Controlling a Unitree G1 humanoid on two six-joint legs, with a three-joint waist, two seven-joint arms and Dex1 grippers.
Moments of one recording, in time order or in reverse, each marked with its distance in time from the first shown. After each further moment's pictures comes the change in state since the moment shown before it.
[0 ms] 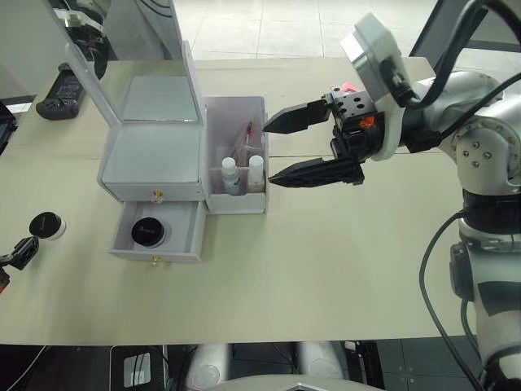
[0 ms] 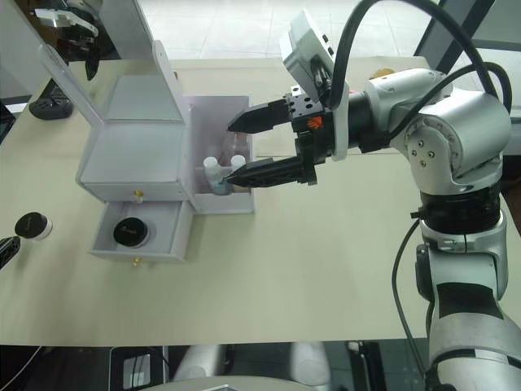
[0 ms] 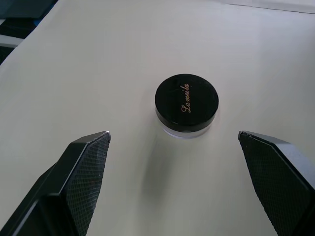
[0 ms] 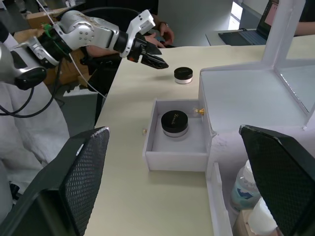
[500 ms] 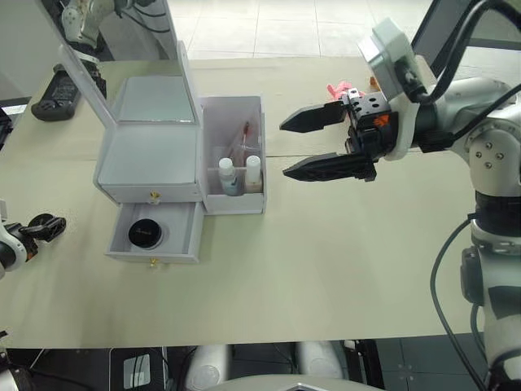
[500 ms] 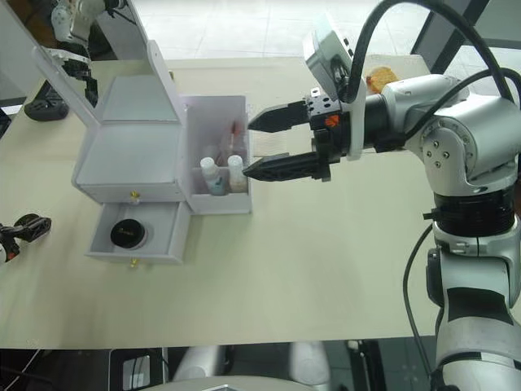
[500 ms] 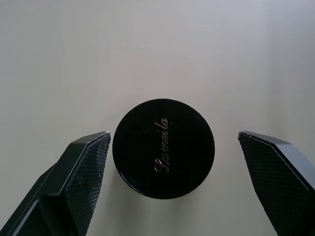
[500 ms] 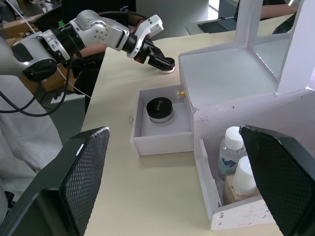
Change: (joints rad) left arm -0.339 0.119 -0.310 0.406 0.113 -0.042 -0.042; right arm 0.055 -0.054 -0.042 0.023 0.005 0.016 -0.016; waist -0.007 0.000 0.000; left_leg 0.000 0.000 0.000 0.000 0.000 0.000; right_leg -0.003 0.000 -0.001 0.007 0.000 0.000
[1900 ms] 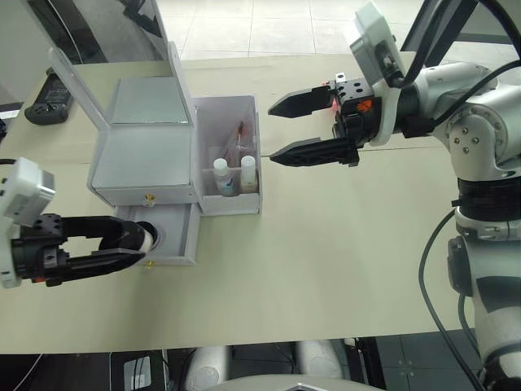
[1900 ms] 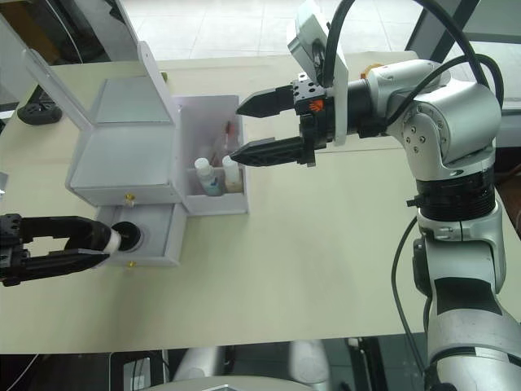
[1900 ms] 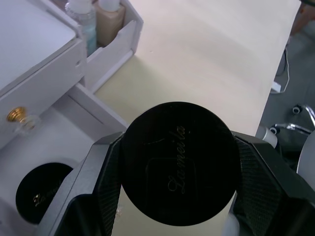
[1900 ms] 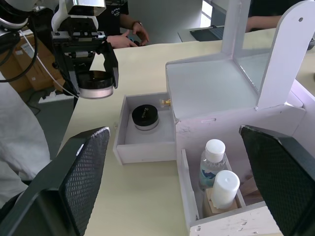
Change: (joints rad) left arm 0.340 0.280 0.117 -0.905 -0.437 0.139 -0.685; right arm -0.088 0.074 0.062 0.104 -0.092 -0.088 0.016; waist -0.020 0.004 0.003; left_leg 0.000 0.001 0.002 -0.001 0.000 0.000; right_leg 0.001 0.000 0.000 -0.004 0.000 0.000
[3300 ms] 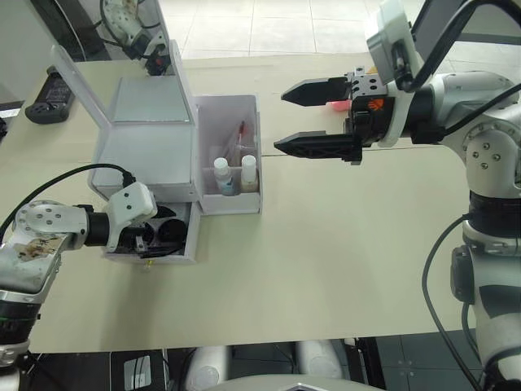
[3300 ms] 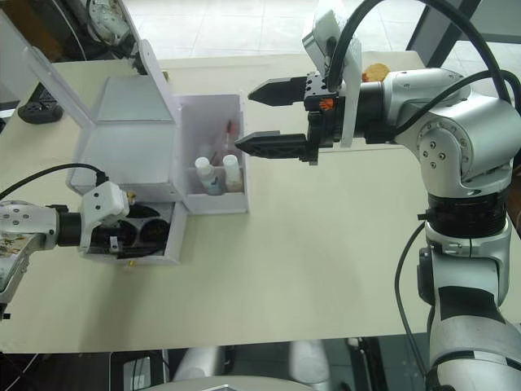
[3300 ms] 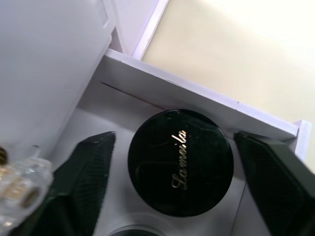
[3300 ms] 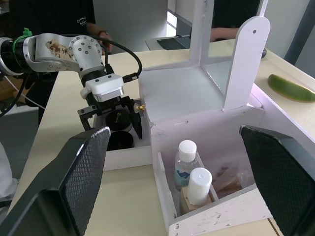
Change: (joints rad) left arm -0.347 -0.172 -0.641 0.387 0.487 -0.503 -0.002; right arm 0.083 -0.019 -0.088 -0.131 0.039 0.033 -0.168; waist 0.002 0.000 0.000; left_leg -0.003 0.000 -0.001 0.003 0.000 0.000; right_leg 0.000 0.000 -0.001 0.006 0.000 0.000
